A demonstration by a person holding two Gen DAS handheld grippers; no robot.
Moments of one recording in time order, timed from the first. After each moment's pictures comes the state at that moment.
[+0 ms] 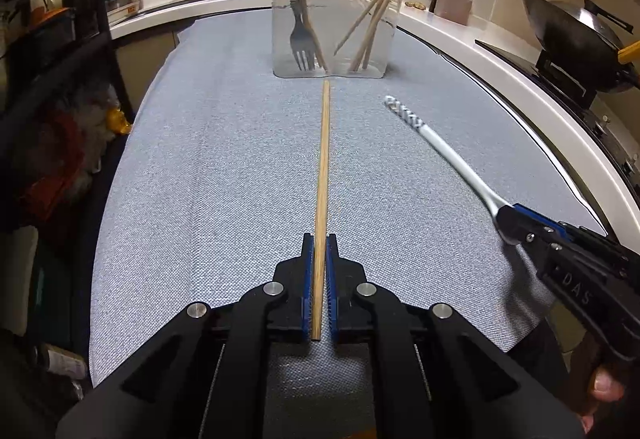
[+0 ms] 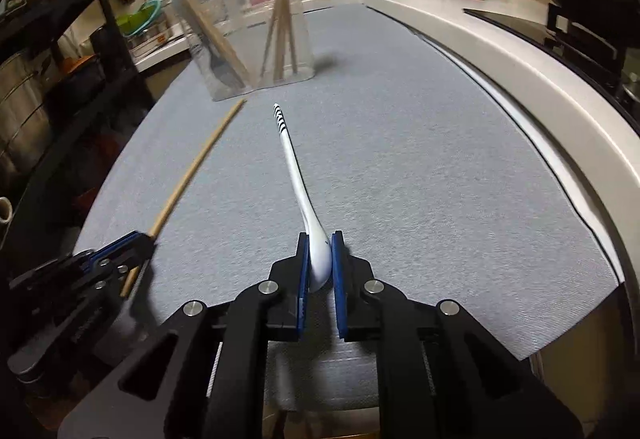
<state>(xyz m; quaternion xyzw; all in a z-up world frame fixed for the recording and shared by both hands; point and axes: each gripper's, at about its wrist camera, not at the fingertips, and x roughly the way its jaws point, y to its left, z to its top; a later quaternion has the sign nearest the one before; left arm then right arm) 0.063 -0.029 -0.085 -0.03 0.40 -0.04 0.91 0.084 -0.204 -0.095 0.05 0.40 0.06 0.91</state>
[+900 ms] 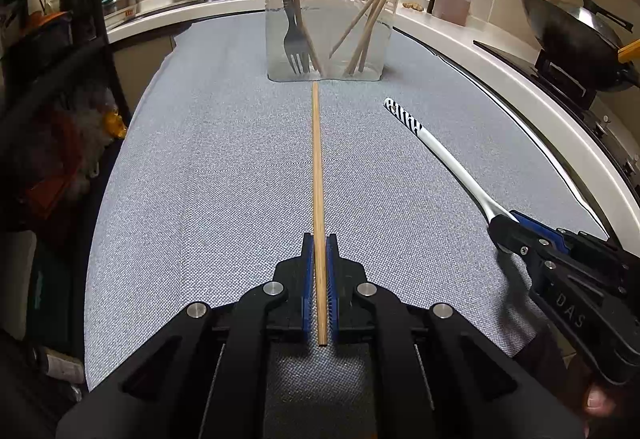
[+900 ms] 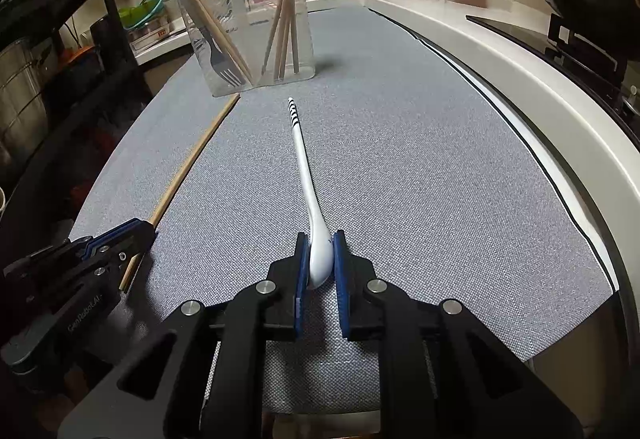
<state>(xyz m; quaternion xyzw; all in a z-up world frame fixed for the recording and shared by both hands) 0.068 -0.035 -0.085 -0.03 0.40 -0.04 0.92 0.084 -0.197 -0.095 0.03 0.40 0.08 0.91</state>
